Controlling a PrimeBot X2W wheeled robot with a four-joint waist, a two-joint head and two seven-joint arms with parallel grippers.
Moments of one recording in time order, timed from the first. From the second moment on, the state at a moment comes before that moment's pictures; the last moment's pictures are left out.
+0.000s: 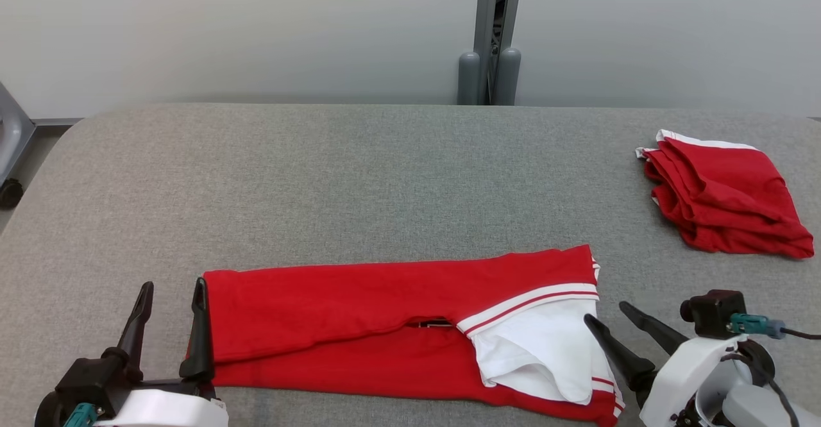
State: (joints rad) left arm 0.02 0.05 0.10 0.18 -0.19 -0.12 -0.26; right arm -0.43 -0.52 0.98 0.51 1.03 0.13 -0.25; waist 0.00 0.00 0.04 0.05
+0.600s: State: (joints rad) left arm 0.02 0.05 0.08 0.14 -0.16 -0.11 -0.26; right arm -0.54 -0.48 0.95 0.68 1.11 0.13 0.11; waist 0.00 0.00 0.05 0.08
